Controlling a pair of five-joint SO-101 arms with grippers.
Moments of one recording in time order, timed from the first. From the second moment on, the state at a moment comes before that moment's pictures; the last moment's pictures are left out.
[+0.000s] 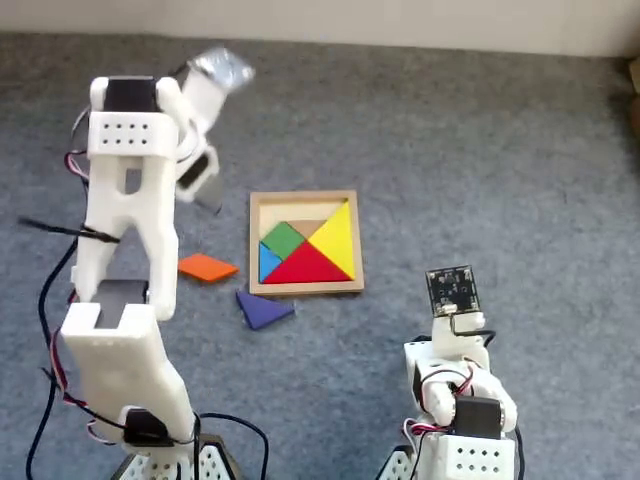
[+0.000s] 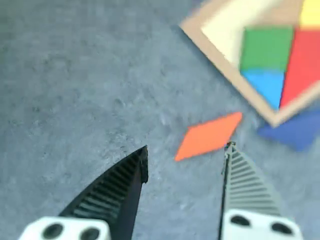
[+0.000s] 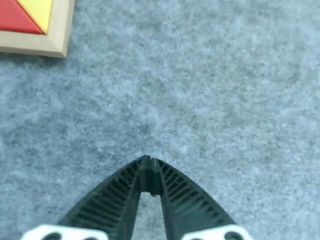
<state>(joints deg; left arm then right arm) -6.5 22.6 -32.0 100.8 -36.3 -0.1 -102.9 96.0 70.2 15.8</state>
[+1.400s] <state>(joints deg) -5.9 43.6 -21.0 90.9 -75.2 -0.1 -102.9 96.0 70.2 18.3</state>
